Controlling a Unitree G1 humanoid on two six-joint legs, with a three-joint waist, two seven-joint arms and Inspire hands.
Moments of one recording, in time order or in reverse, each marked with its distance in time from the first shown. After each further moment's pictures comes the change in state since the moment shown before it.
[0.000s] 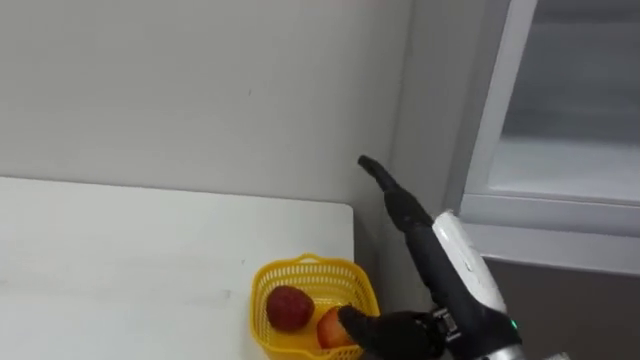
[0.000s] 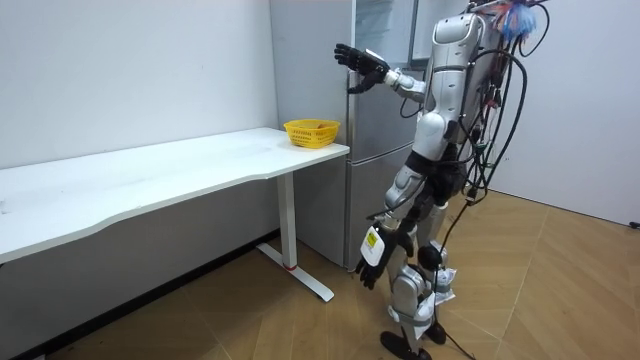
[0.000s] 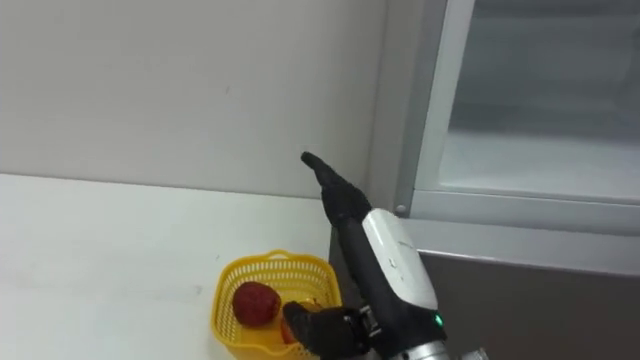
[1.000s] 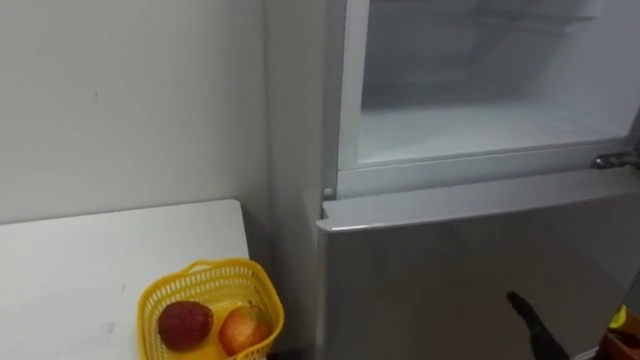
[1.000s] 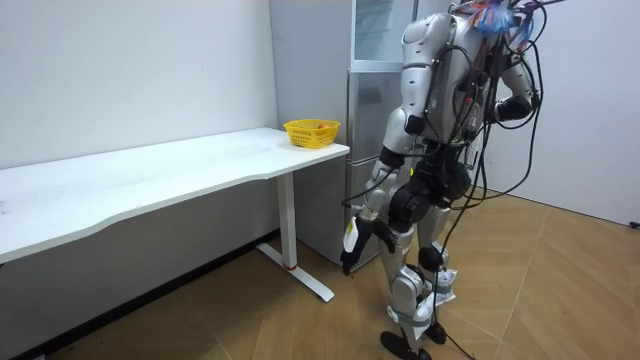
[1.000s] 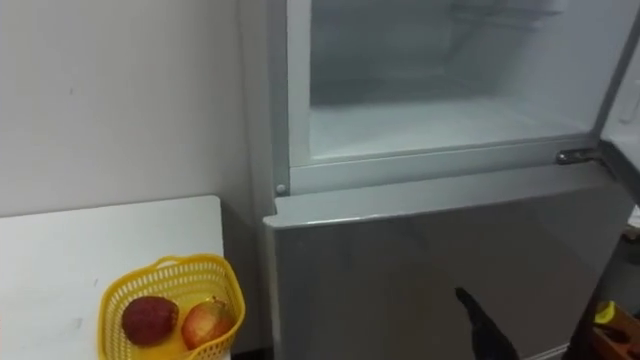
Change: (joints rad) left arm 0.040 0.017 -0.037 0.006 -0.120 -0.018 0.047; right arm 0.509 0.001 -0.229 0.101 0.083 -0.040 -0.152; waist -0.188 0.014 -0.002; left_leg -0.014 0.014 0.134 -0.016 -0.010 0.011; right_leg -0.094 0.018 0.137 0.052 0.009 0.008
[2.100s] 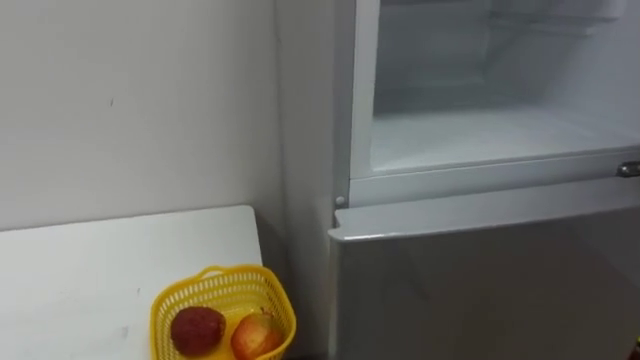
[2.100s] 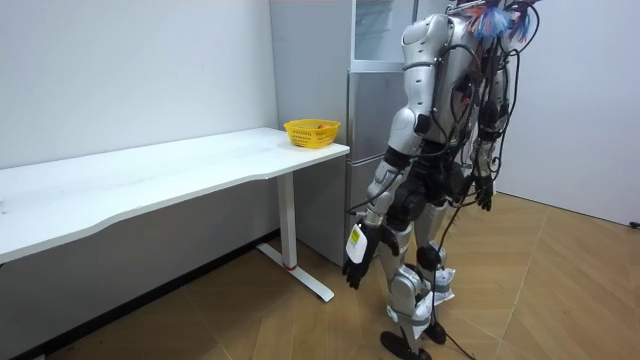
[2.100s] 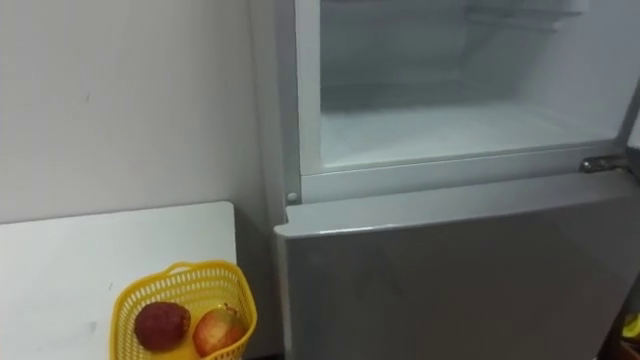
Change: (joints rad) left arm 0.077 -0.011 0.160 -0.061 -0.022 0.103 -0.030; right arm -0.268 0.060 -0.170 1.356 0.768 0.215 0.029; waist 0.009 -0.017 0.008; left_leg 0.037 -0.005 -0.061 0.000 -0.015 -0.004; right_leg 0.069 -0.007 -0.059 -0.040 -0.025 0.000
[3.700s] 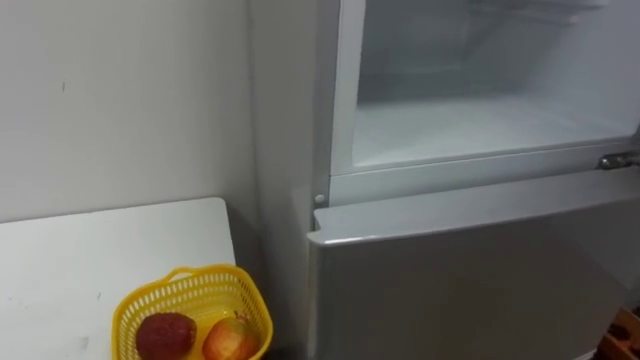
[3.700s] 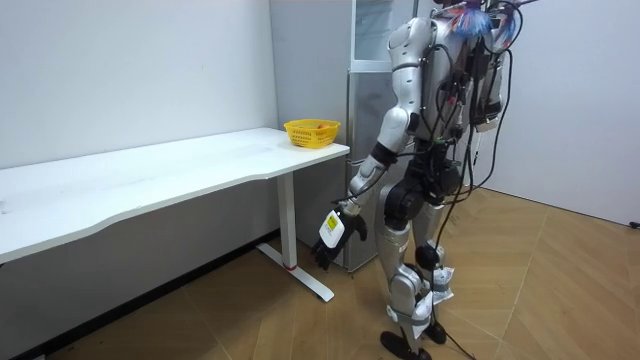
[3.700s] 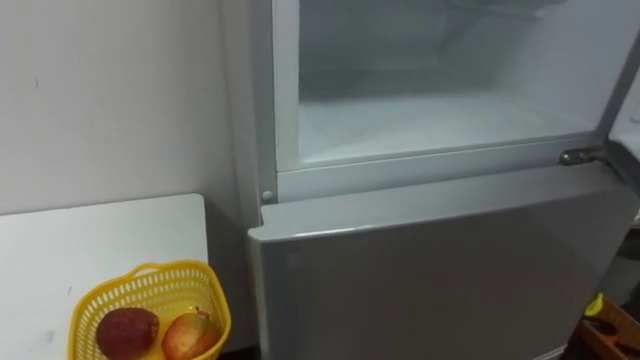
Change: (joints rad) left arm 0.051 -0.029 0.281 -0.150 -0.014 -0.110 0.047; right arm -0.119 -0.058 -0.653 -0.958 0.945 -0.171 -0.129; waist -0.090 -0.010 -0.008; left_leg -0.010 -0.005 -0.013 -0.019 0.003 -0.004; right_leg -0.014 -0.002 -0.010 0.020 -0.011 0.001
